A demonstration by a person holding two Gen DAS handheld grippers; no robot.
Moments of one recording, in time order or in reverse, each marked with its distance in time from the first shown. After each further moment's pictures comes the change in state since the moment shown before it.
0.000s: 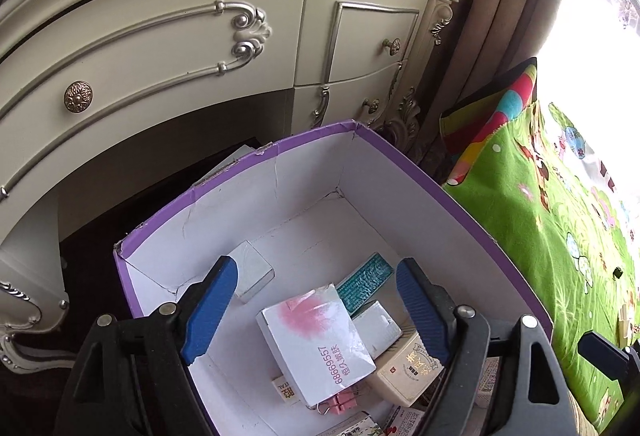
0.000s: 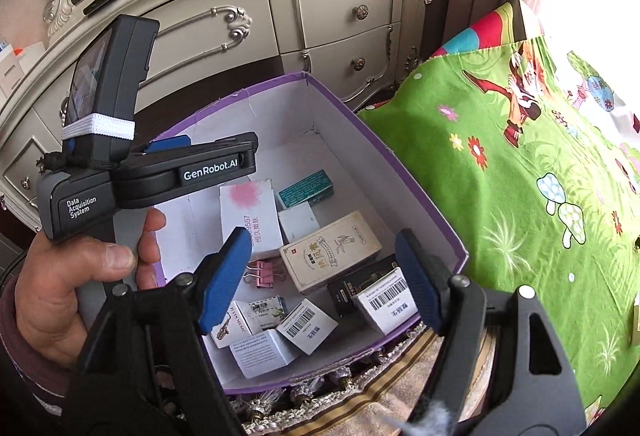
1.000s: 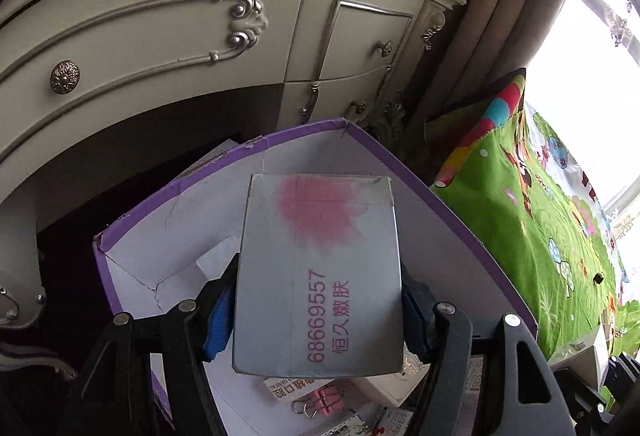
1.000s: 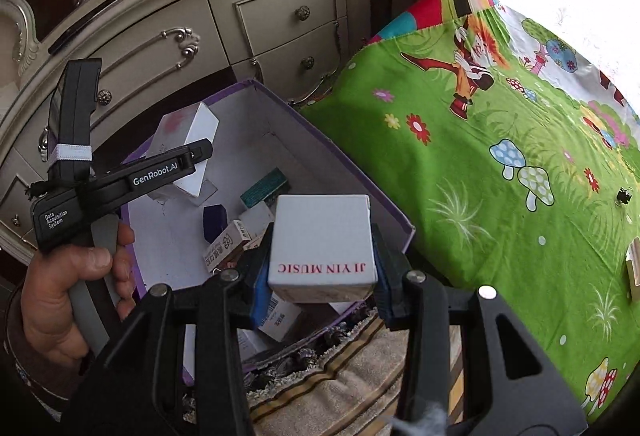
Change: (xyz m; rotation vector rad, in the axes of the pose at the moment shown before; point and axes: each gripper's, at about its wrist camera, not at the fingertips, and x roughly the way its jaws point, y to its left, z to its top) left arm 0.004 0.014 0.006 -0.050 0.007 -0.087; right arm -0.007 -0.011 -0.006 0.088 0.021 -0.042
